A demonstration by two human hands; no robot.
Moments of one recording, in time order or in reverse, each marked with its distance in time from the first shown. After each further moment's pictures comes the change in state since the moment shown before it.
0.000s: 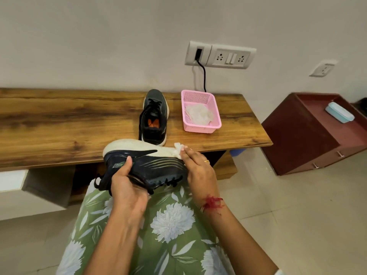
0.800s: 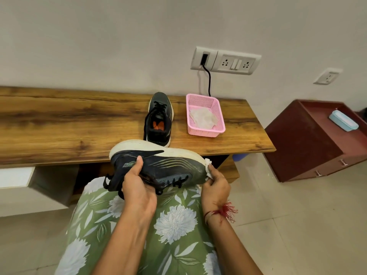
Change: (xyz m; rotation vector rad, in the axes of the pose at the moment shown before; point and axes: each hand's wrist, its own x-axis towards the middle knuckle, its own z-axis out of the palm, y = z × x) left_hand -0.008 -0.005 0.008 0.012 0.051 0.018; right_hand -0.017 0.001 0.006 0.277 0.157 0.929
